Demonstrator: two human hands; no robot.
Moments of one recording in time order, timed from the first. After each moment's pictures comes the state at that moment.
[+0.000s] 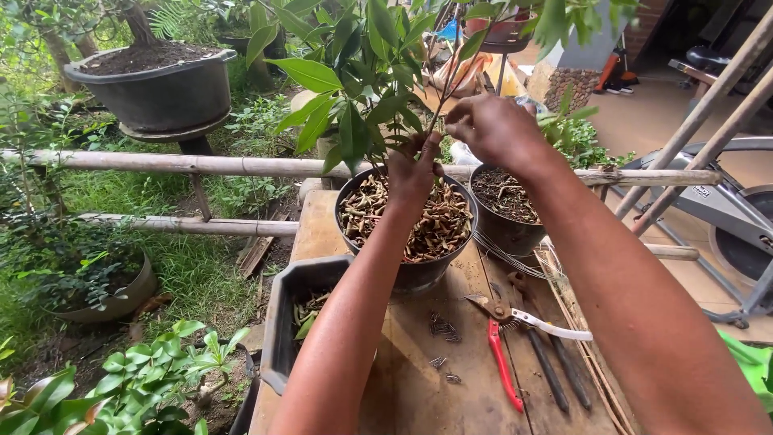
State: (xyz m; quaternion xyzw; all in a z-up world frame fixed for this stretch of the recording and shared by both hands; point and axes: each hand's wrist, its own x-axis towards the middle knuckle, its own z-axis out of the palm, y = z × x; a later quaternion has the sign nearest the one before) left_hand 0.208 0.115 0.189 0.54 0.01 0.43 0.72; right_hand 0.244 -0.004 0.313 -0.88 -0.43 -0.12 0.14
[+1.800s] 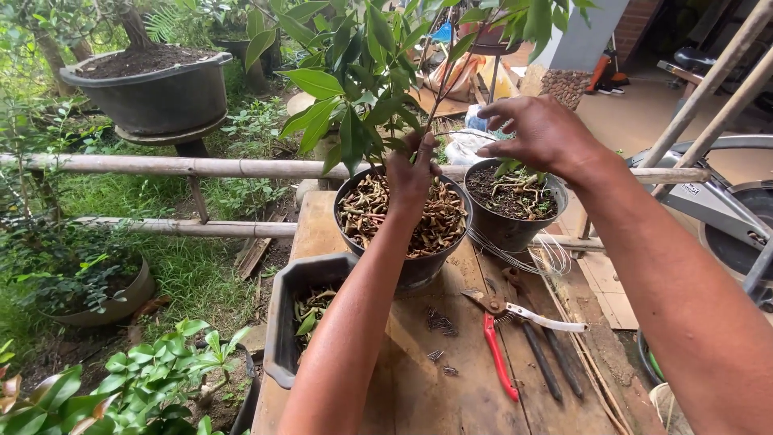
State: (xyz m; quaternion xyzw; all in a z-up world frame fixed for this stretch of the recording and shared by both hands) left_hand 0.196 0.108 0.193 0.54 -0.01 0.45 0.71; right_hand 0.185 -0.071 0.356 -0.88 -0.45 -0.09 0.15
